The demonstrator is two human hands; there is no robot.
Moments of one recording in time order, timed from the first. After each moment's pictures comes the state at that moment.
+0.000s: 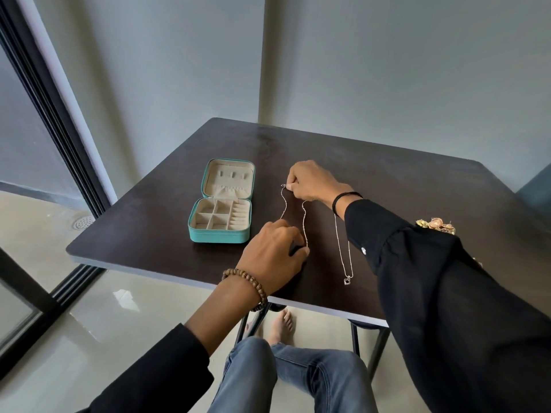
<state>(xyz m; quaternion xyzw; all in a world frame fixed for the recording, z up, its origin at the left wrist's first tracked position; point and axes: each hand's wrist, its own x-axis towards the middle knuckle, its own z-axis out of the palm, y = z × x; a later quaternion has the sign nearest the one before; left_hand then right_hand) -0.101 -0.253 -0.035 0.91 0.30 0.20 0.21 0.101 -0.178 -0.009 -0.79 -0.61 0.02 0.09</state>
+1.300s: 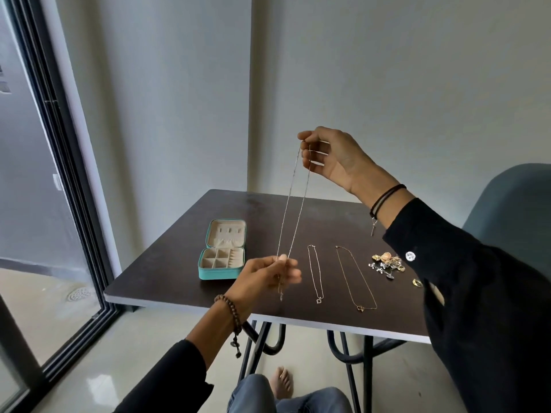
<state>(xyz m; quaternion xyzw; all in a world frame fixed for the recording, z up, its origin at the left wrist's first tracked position) -0.127 -0.287 -0.003 0.60 0.21 0.25 0.73 0.047 -0.326 0.196 -0.49 -0.41 0.35 0.69</state>
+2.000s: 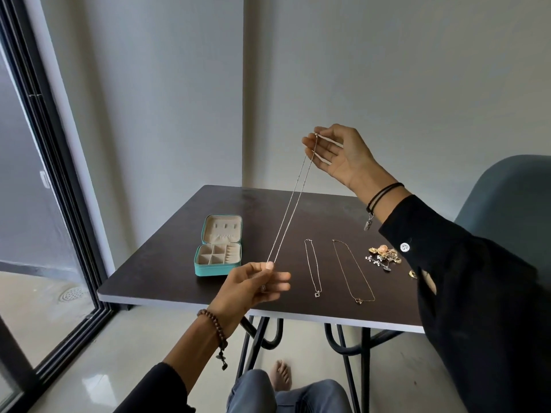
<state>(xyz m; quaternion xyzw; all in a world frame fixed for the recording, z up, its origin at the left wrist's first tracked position) -0.153 -0.298 -0.016 0.57 0.22 0.26 0.75 0.070 -0.327 0.182 -0.41 -0.29 0.37 0.78</state>
